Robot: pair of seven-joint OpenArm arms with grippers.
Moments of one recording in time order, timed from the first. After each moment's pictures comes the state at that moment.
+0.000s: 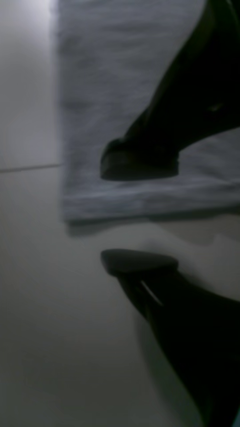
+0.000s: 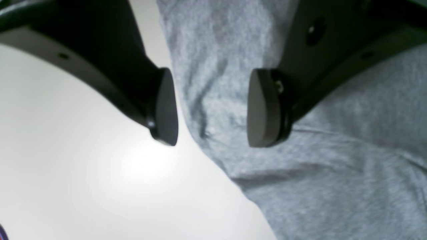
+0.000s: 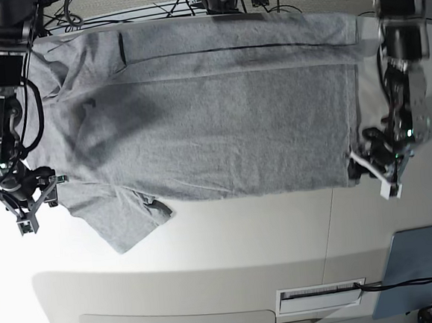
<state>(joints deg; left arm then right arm) -17.5 -24.5 0.0 59.3 -29.6 -16.9 33.6 13.2 31.7 9.5 78.7 16.5 19.2 -50.3</state>
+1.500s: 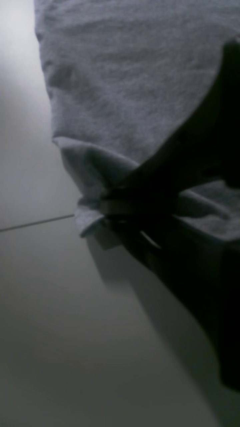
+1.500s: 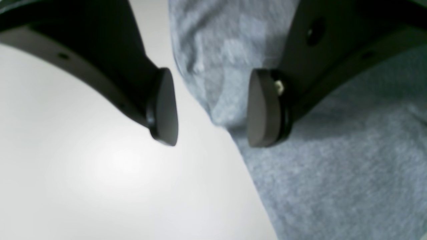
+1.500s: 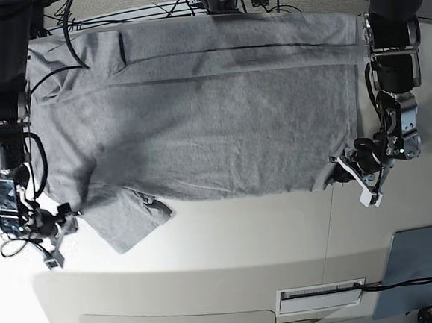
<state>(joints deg) -25.1 -20.9 -0.1 44.0 -25.4 -31.7 34.6 43.4 30.2 -13.9 35.9 17.0 28.4 -40.9</state>
